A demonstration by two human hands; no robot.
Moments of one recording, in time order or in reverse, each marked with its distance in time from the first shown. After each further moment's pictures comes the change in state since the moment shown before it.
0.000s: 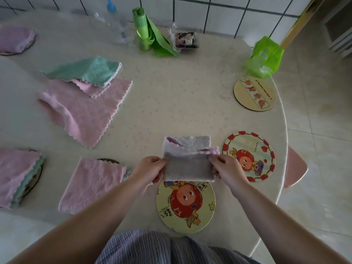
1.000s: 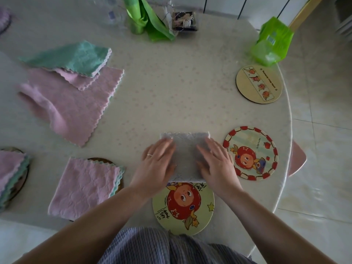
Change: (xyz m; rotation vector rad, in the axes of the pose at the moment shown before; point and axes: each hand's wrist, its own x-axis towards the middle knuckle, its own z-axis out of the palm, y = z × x) left_hand 0.014 -0.019 0.008 1.162 0.188 0.878; right_hand 0.011 0.019 0.019 -0.623 0.116 -0.545
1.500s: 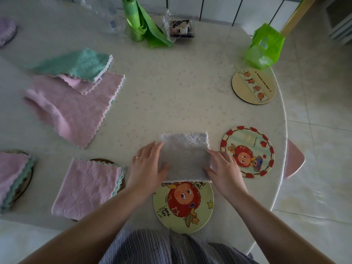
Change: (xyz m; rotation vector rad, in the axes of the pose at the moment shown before) left_hand -0.009 -0.001 -0.007 -0.105 -0.031 -0.295; right_hand -0.017 0.010 -0.002 0.120 0.023 0.229
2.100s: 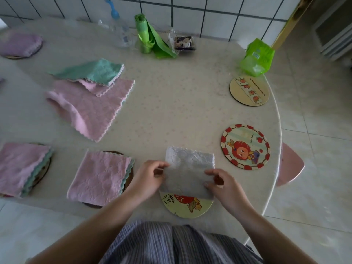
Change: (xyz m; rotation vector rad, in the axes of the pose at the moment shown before) left_hand -0.050 -0.008 -0.006 -0.561 -0.112 -0.077; right_hand -0.074 -0.008 0.000 0.437 -0.157 0.128
